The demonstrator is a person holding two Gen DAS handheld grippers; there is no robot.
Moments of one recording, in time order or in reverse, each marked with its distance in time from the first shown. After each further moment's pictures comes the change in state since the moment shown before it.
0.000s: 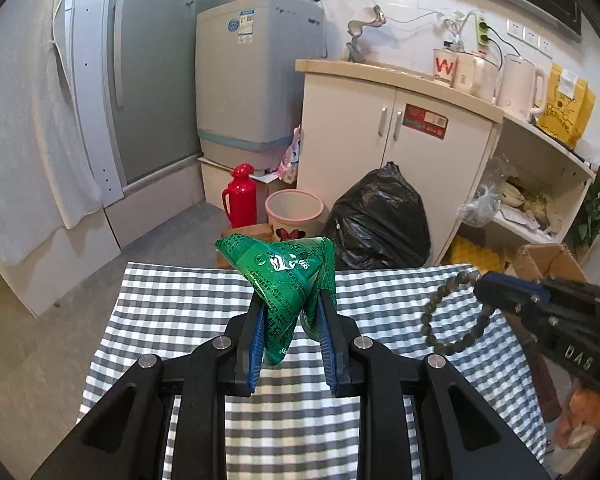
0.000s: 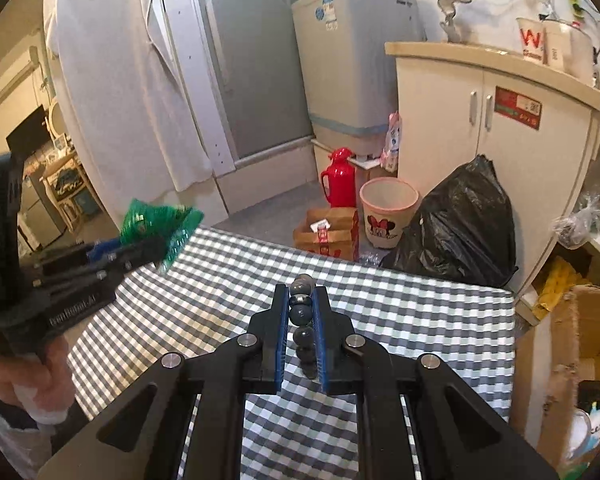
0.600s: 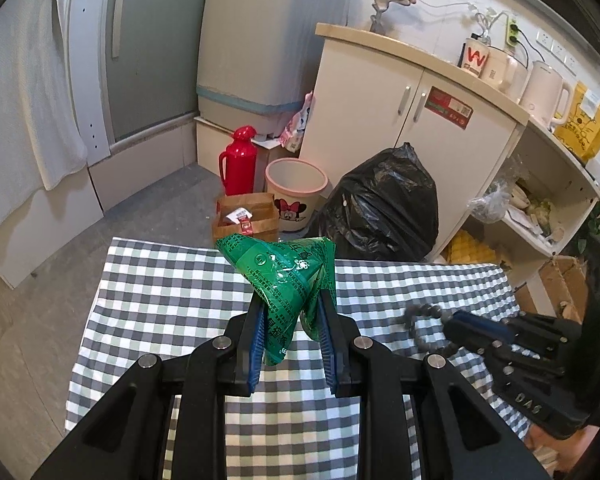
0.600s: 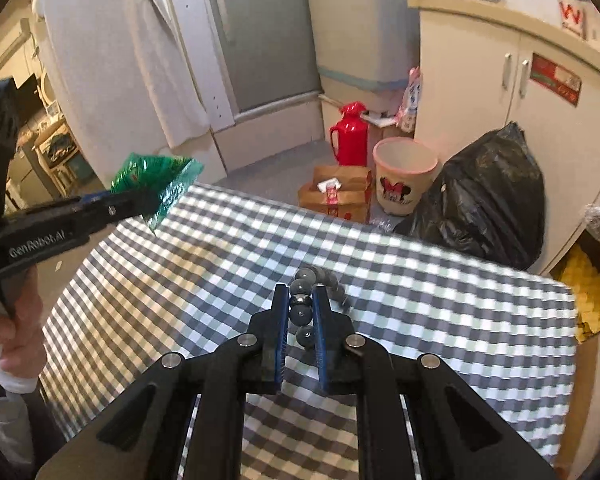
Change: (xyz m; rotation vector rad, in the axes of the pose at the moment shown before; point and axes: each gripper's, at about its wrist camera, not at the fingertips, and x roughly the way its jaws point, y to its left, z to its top) left arm 0.073 0.061 0.006 -0.081 0.122 -0.070; right arm 0.099 0.017 -0.011 -0.030 0.154 -0.002
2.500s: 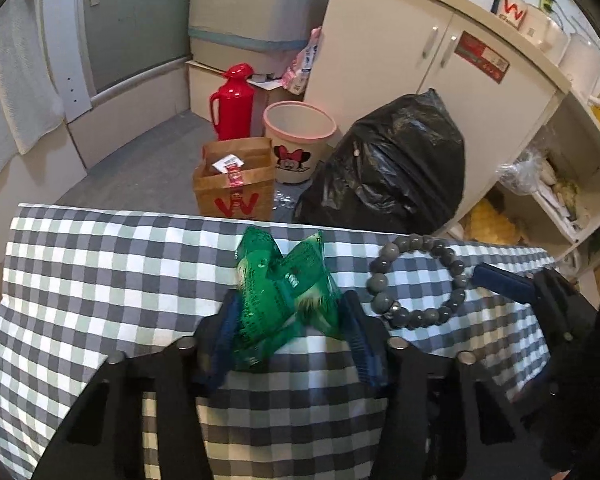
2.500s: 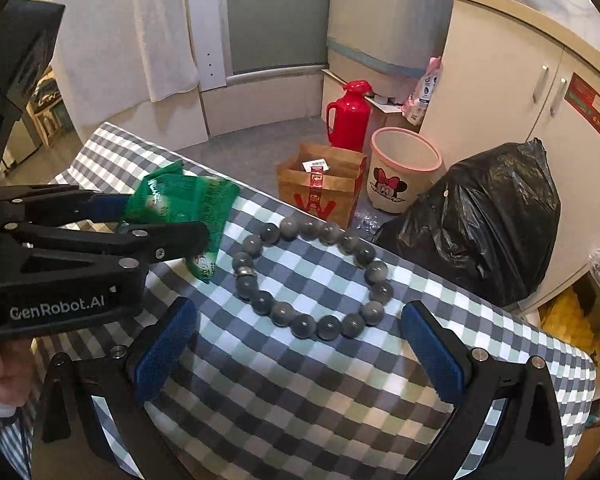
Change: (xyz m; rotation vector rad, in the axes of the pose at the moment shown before) left arm 0.126 -0.009 -0.003 -0.027 0.198 0.004; right arm 0.102 -0.015 0.012 -0.163 0.101 -0.091
